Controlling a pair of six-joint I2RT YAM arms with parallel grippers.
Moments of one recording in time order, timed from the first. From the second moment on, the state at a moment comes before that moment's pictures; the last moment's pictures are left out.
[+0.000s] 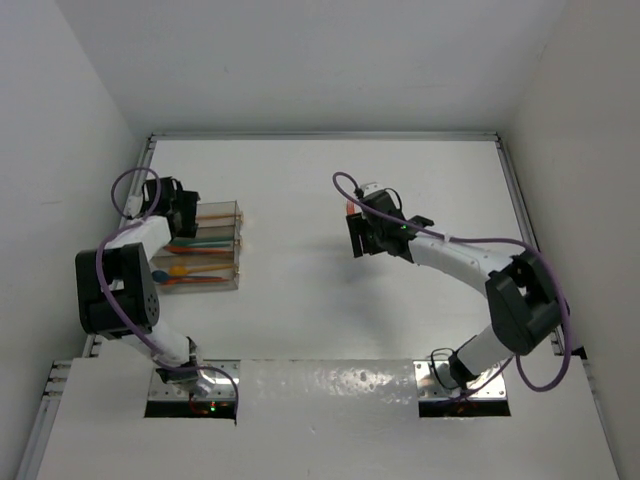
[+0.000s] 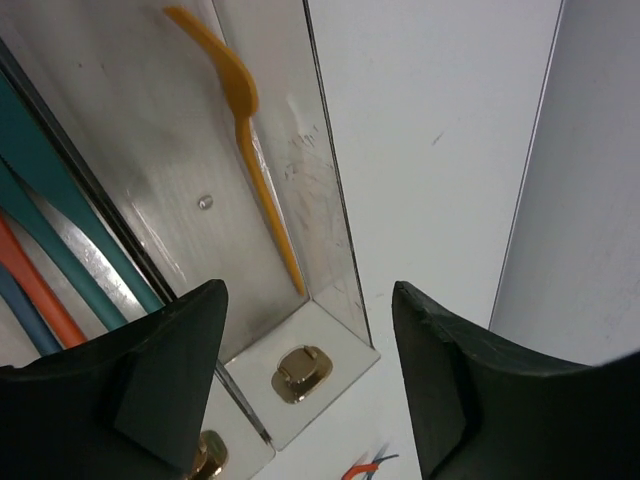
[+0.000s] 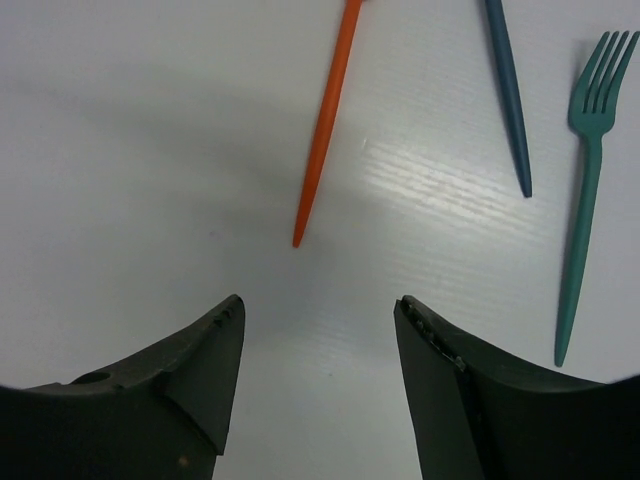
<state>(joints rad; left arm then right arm) 0.19 1.59 0.90 -0.13 -0.10 -1.32 0.60 1.54 0.93 -0.29 0.17 0.26</state>
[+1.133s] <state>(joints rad) -0.24 1.31 0.98 -0.40 0.18 -0.62 0.52 2.06 1.31 -0.26 0.14 0.30</state>
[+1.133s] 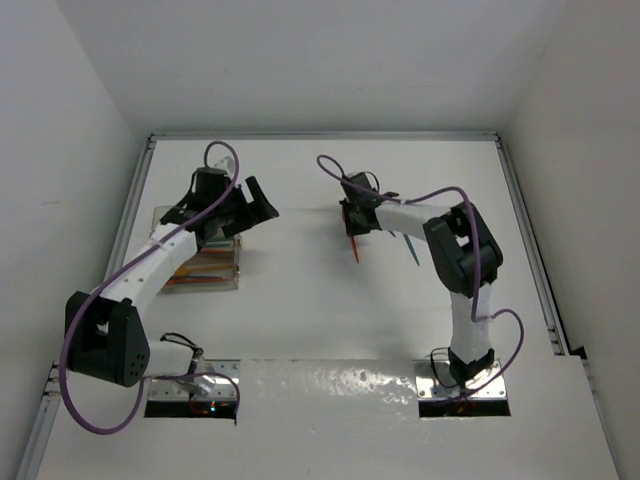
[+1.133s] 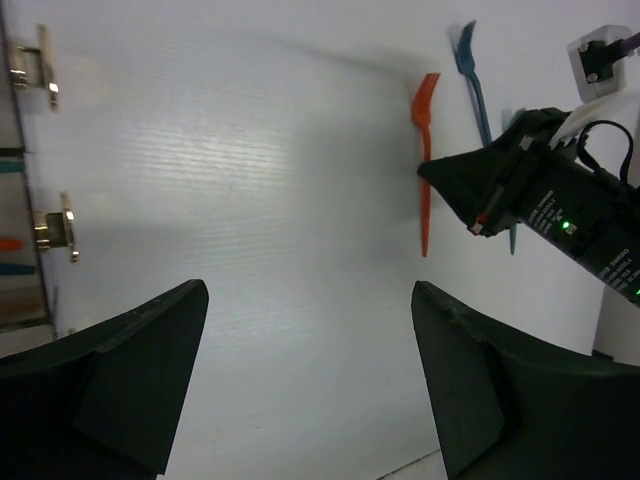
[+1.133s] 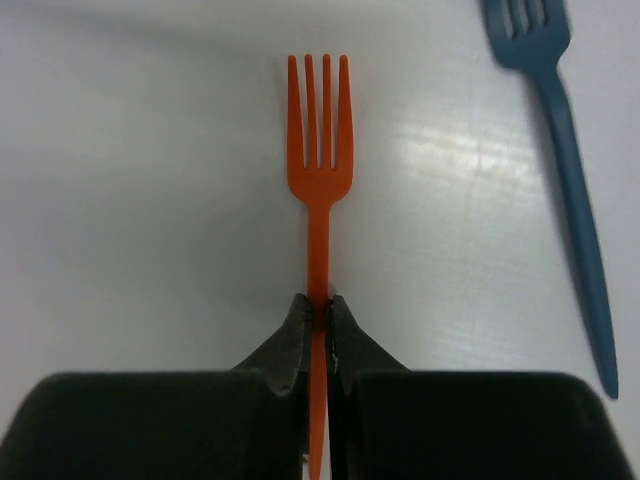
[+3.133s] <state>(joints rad) -0.17 1.52 1.11 -0.24 0.15 -0.72 0.66 1.40 0.94 -0.26 -0.05 0.21</state>
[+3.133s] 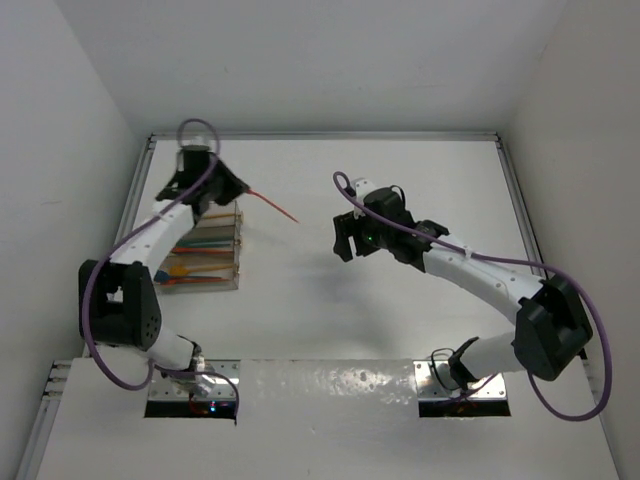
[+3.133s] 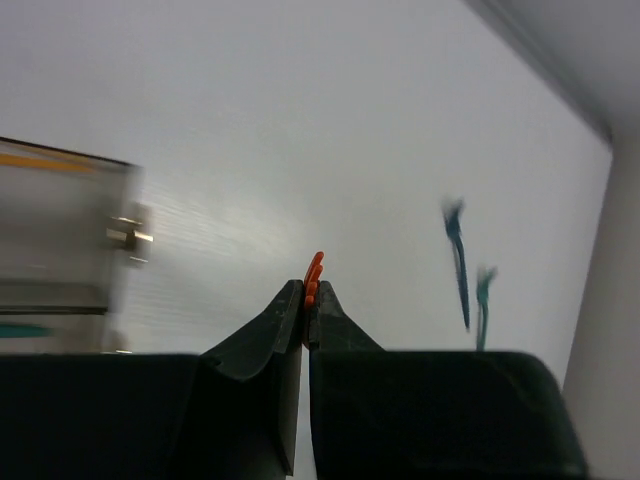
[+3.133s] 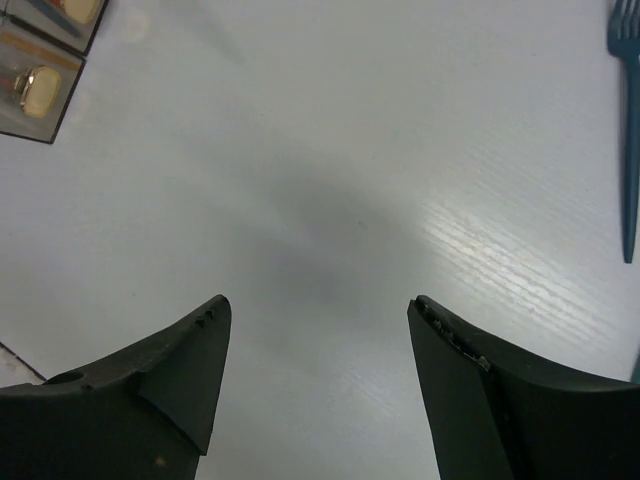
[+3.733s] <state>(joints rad) 0.32 1.56 1.05 -0.25 0.09 -0.73 0.62 1.35 0.88 -0.29 0.02 0.18</state>
